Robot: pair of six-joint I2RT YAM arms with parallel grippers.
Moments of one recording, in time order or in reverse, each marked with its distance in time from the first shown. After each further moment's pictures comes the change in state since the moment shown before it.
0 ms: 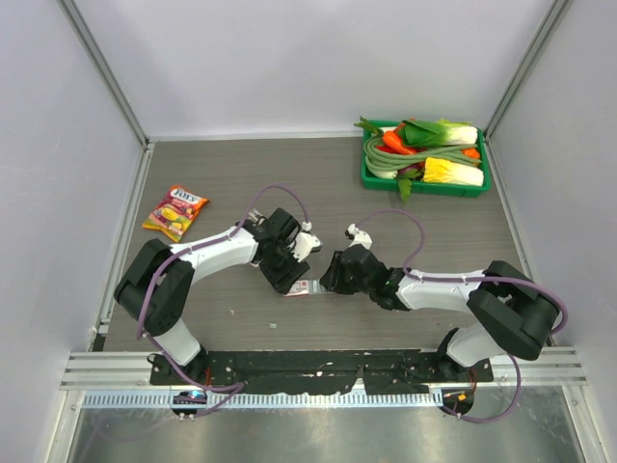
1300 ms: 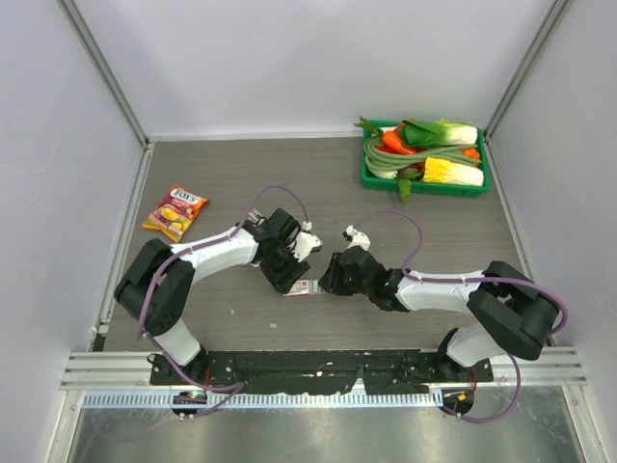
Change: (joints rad) left arm 0.000 0.001 -0.007 0.021 0.000 0.000; right arm 0.016 0.001 0.001 0.003 0.000 -0.005
